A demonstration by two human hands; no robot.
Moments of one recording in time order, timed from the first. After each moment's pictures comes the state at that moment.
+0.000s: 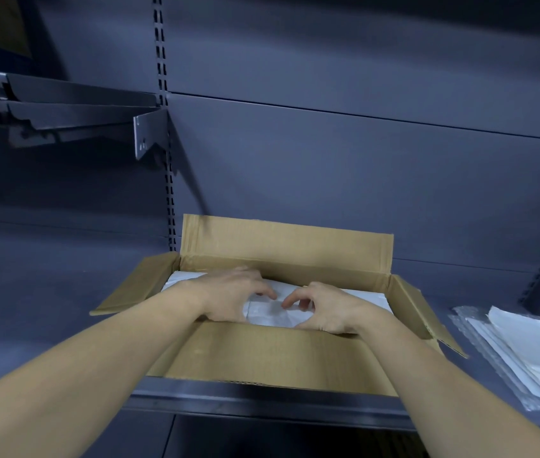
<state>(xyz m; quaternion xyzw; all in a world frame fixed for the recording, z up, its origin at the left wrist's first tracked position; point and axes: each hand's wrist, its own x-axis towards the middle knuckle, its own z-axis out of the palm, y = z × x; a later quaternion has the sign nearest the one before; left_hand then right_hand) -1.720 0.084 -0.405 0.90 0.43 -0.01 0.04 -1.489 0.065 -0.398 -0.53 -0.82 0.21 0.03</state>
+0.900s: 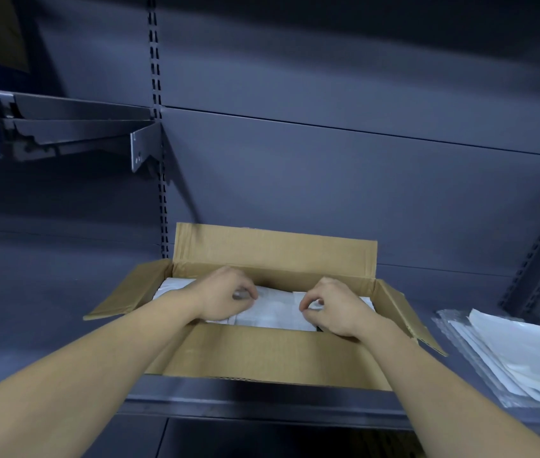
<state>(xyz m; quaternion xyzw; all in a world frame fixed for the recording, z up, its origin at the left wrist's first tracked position) -1.721 0.080 -0.405 0.86 0.48 0.14 0.10 -1.460 0.058 -0.398 -0.57 -0.80 0.10 0.12</state>
